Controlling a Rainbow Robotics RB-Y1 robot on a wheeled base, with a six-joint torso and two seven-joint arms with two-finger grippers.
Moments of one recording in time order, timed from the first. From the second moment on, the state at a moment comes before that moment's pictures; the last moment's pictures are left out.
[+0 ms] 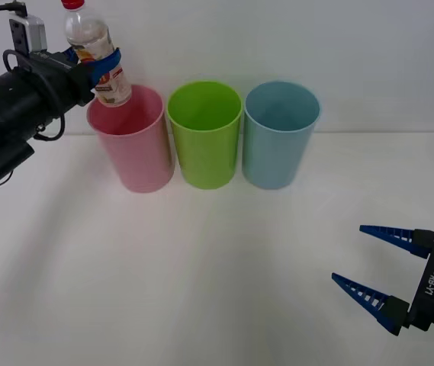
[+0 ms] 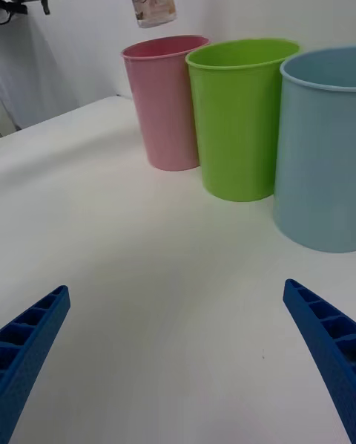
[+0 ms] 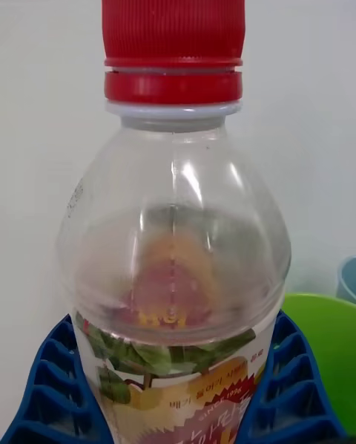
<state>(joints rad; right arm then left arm) 0.38 -0.41 -0.37 -2.05 1.36 -1.20 -0.29 -0.50 0.72 -0.12 -1.47 -1.16 -0.39 0.37</state>
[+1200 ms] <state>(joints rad) 0.38 -0.41 -0.37 -2.05 1.36 -1.20 -0.29 -0.48 0.80 -0.09 -1.48 -0.95 -0.55 0.34</state>
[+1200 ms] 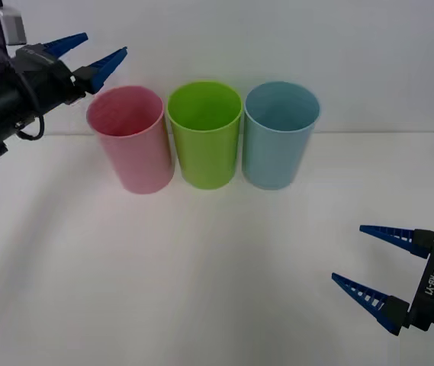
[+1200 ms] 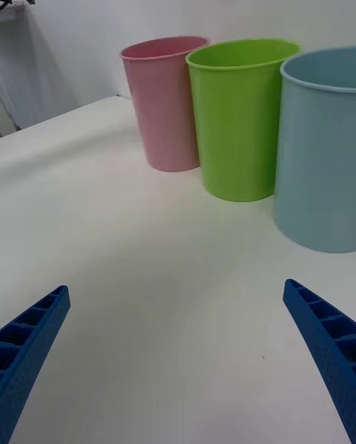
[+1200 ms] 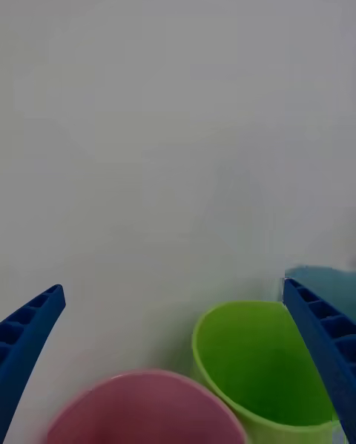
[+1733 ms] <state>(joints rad) 0.38 -0.41 -0.37 -2.05 1.36 -1.20 -0.29 -0.21 0.80 0.14 -1.58 -0.86 -0.86 0.27</state>
